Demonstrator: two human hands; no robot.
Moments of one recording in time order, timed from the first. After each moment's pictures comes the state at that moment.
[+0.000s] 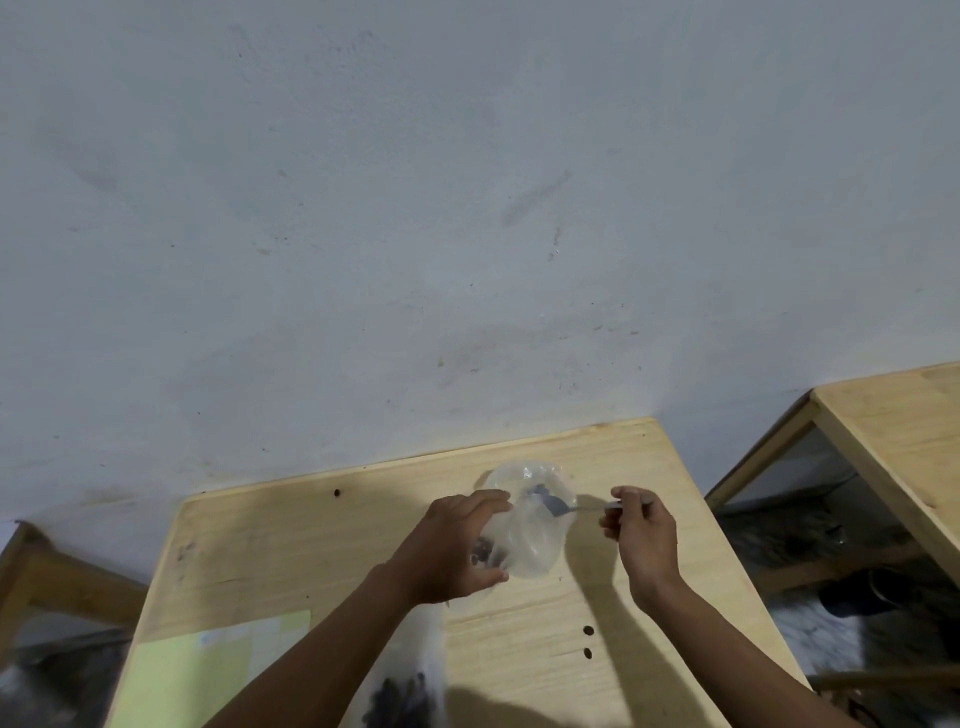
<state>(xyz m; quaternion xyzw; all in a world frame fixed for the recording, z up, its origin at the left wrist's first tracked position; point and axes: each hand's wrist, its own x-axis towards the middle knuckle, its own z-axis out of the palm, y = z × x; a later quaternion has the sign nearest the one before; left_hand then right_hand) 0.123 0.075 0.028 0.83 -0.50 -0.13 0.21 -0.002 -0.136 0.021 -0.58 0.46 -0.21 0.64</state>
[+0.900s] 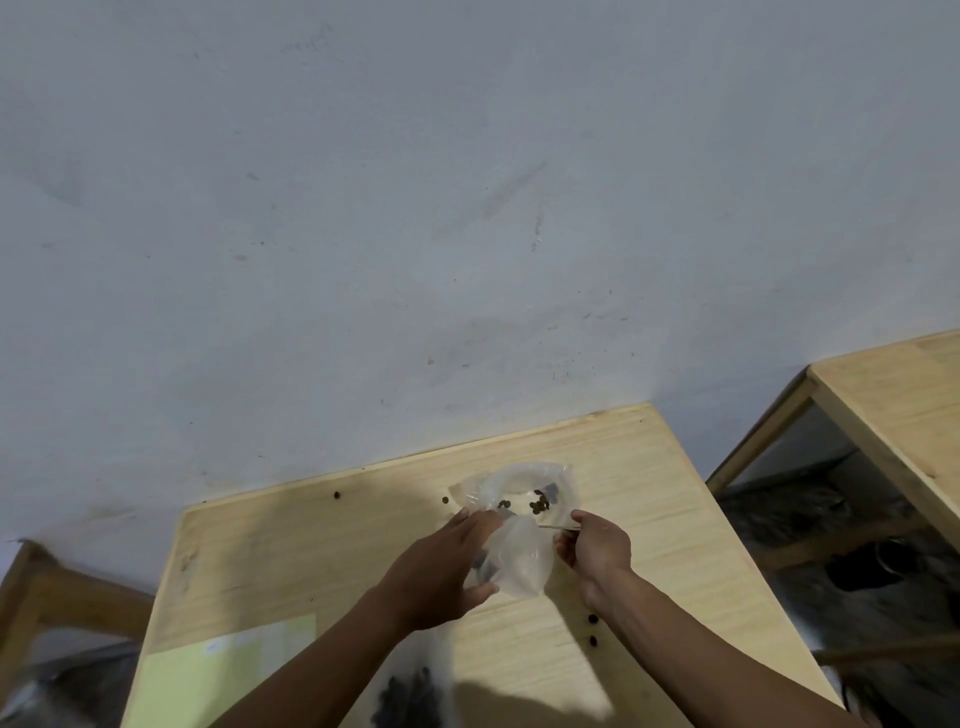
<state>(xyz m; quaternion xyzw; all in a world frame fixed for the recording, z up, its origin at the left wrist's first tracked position) 0.101 0.090 0.040 0.84 -0.49 -0.18 0.15 0.016 -0.096 0.001 -0.38 0.58 -0.11 0.71</state>
